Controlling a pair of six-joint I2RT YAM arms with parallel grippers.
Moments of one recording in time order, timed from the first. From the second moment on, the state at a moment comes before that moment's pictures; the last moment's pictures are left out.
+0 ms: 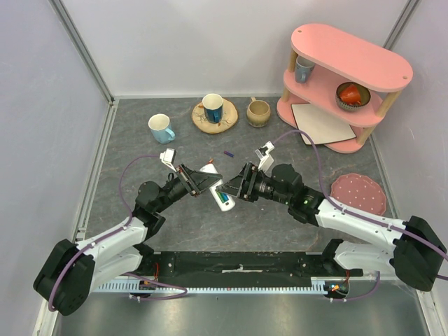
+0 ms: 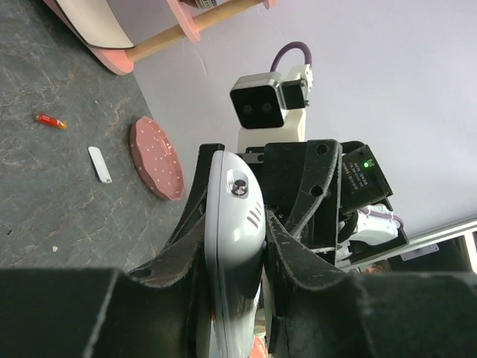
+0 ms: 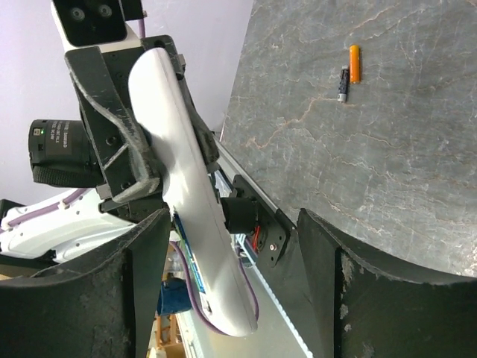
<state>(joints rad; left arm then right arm) -0.56 0.97 0.24 0.93 0.40 -1.28 0.89 1.14 0.63 0.28 -0.22 1.11</state>
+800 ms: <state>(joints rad) -0.56 1.00 0.25 0.98 0.43 -1.29 0.88 1.17 0.66 0.32 -0.38 0.98</state>
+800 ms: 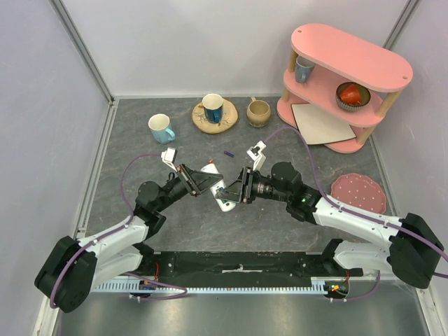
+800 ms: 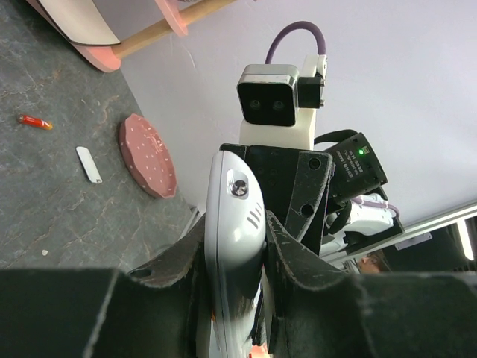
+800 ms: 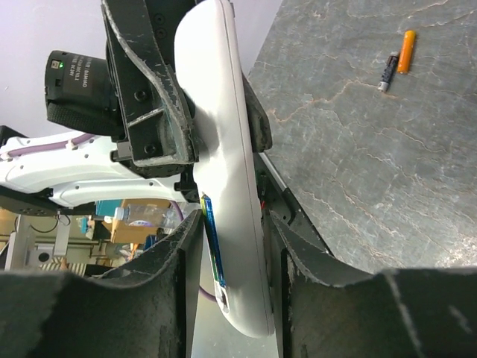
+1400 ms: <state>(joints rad) -0.56 1.01 0.25 1.05 0.45 -1.31 0.84 1.18 0.64 0.37 -0.42 1.01</state>
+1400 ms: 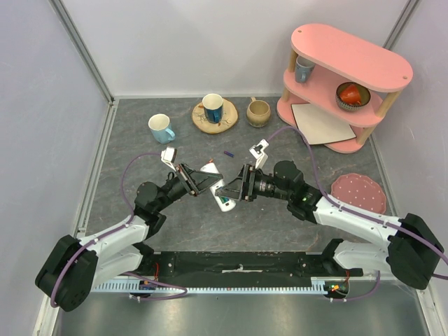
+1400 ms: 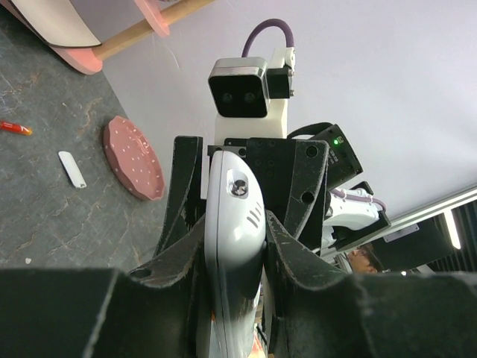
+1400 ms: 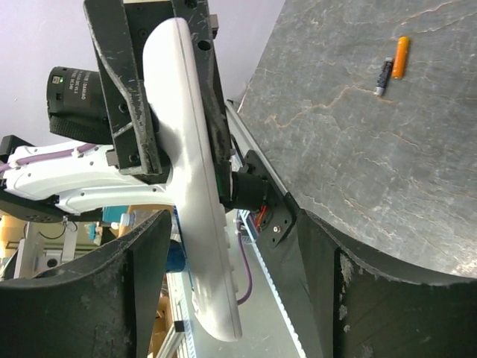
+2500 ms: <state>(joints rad) -0.56 0.83 0.12 0.82 0.45 -1.22 0.47 1.13 0.70 -0.56 0.44 0.65</state>
